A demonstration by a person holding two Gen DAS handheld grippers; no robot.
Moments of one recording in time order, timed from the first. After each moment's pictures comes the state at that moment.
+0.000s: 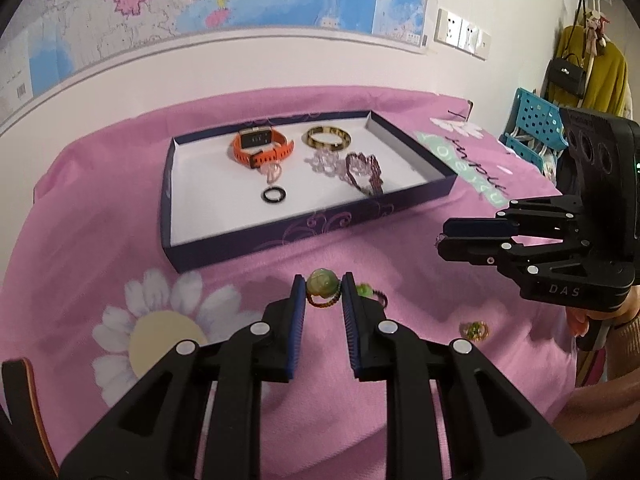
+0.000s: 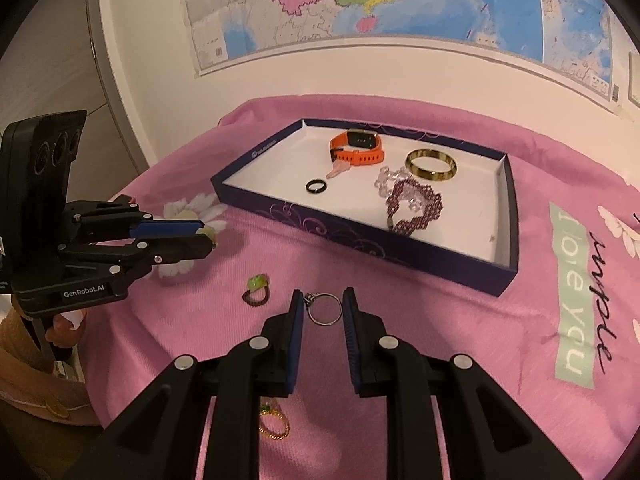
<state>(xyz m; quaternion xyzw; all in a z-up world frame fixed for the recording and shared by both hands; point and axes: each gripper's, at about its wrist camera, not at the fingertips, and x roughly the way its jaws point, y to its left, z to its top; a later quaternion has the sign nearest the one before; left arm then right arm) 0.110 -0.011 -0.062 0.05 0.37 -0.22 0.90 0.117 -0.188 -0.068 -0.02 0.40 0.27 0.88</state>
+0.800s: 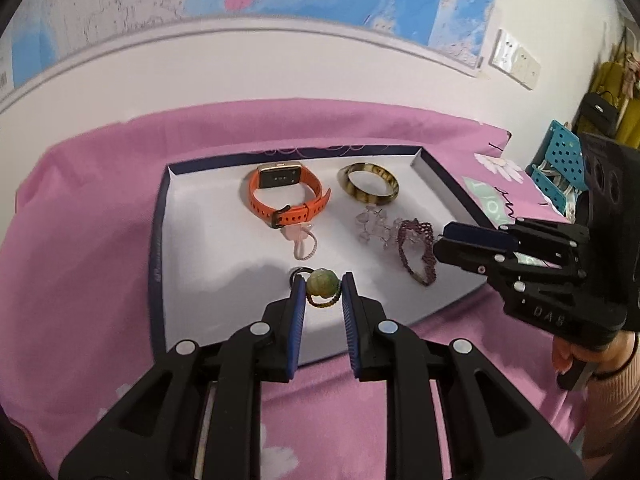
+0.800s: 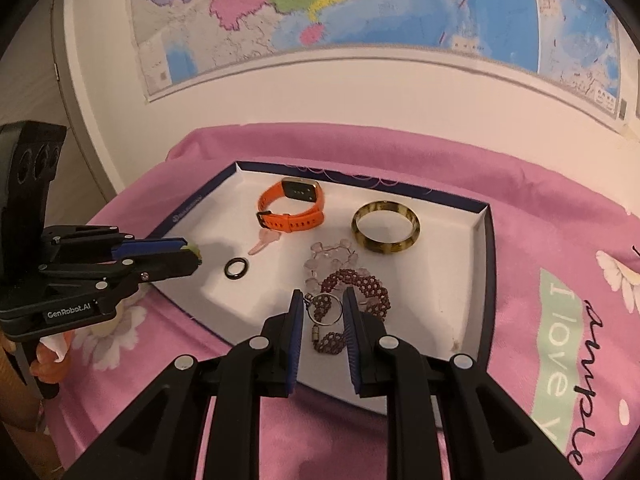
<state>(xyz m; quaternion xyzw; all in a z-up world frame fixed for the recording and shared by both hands) 0.219 -0.021 -0.061 0.00 0.40 -0.19 0.90 0.219 -0.187 -0.078 -0.02 0.40 0.22 0.89</state>
